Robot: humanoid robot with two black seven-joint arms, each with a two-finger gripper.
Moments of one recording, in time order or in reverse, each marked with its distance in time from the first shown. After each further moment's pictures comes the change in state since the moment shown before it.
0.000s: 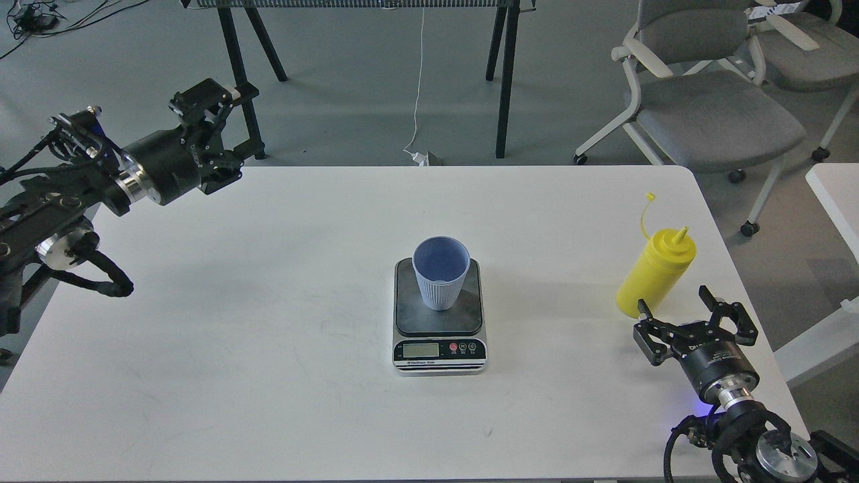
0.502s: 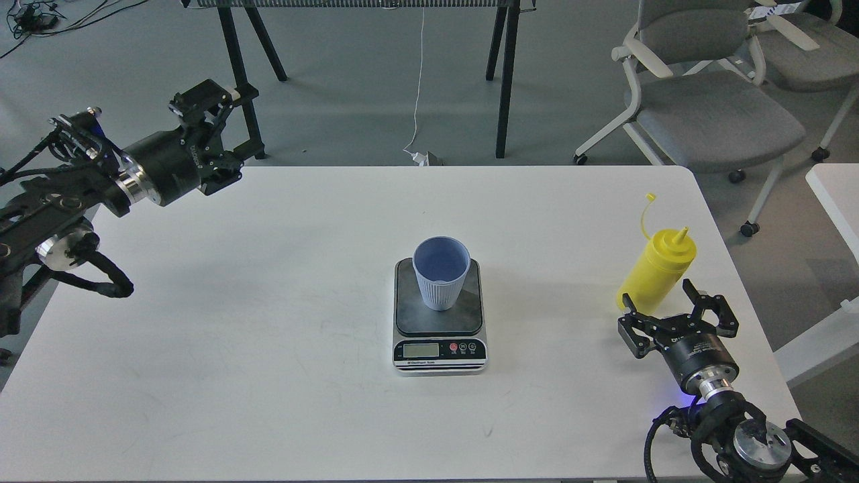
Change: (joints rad) left arm 0.007 0.000 -0.001 0.000 -0.001 0.000 0.000; right arm 0.058 0.072 -0.012 -0.086 -0.046 0.000 0.000
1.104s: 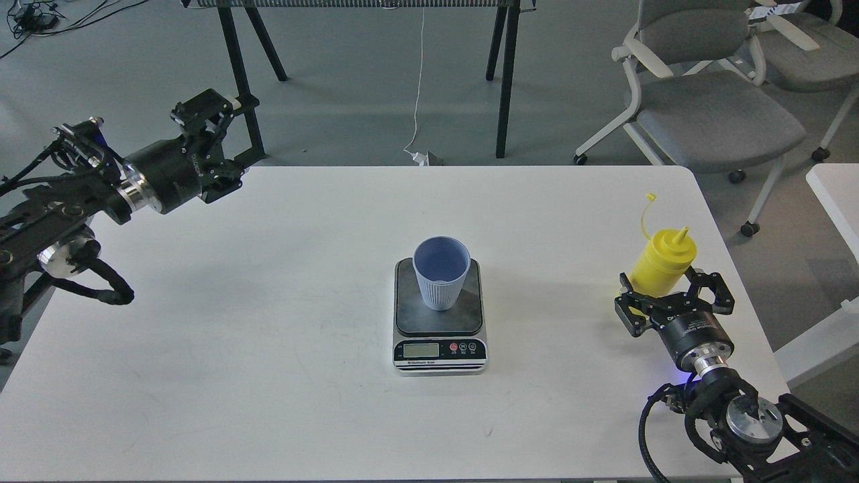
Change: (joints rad) left arm 0.014 -0.002 0.000 0.000 0.001 0.000 0.000; right arm 0.086 0.006 -0.010 -0.058 -0.004 0.000 0.009
